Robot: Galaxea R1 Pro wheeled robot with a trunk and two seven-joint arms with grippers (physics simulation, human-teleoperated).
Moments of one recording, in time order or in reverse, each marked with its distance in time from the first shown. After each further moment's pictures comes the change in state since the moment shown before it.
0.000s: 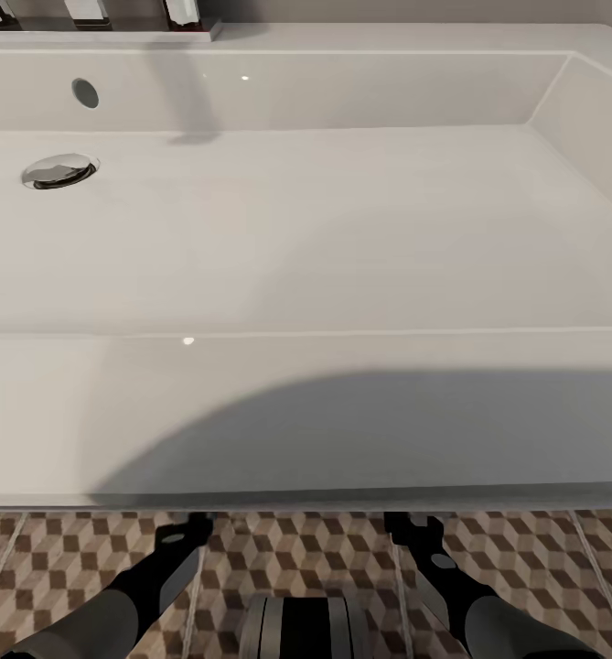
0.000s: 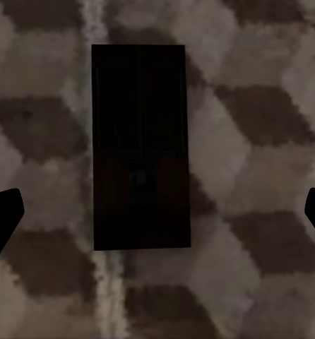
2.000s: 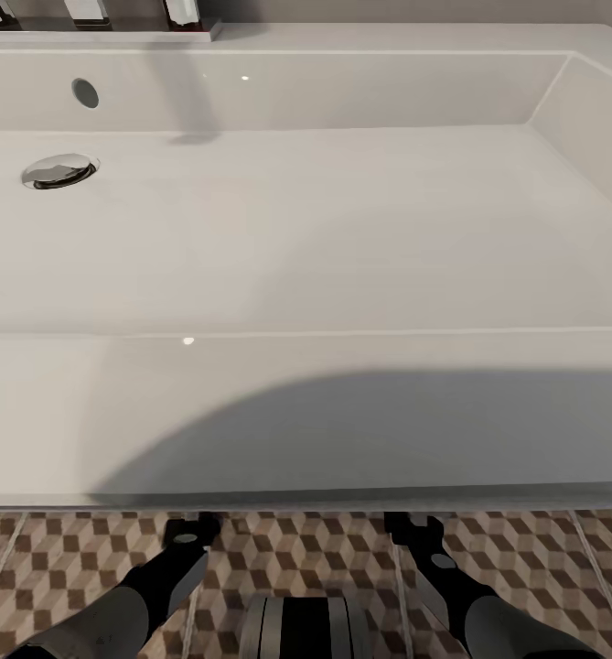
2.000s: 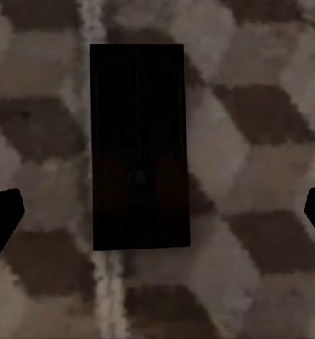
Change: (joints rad) left arm -0.011 -0.033 -0.004 0.027 -0.153 -0.001 0.000; right arm 0.000 0.000 -0.001 0.000 -0.004 0.000 0.000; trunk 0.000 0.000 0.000
